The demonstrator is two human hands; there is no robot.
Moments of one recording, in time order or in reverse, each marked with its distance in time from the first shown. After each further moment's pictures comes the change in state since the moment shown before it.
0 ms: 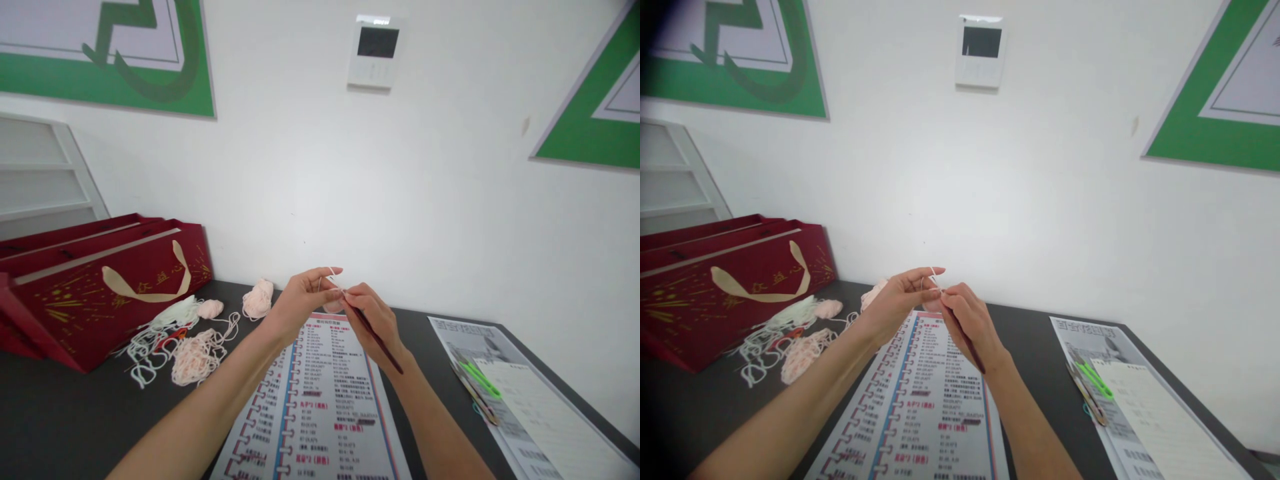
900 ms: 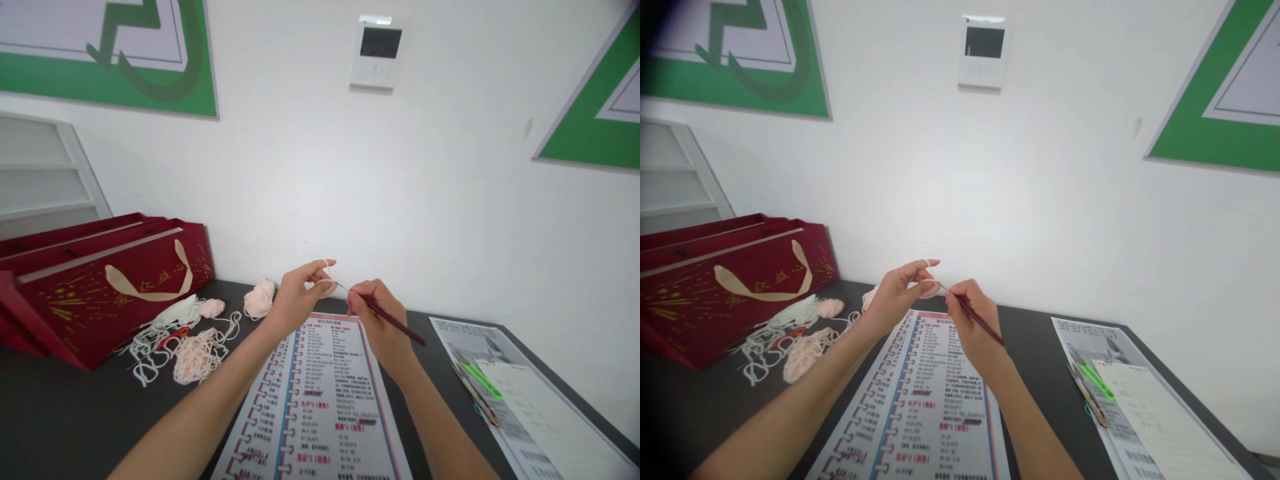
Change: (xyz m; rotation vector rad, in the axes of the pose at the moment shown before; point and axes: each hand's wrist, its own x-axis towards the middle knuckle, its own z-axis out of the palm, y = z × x) left_hand 0.009 -0.006 -0.015 0.522 0.152 0.275; right_hand 0.013 -0.020 0.000 0.251 0.117 0.453
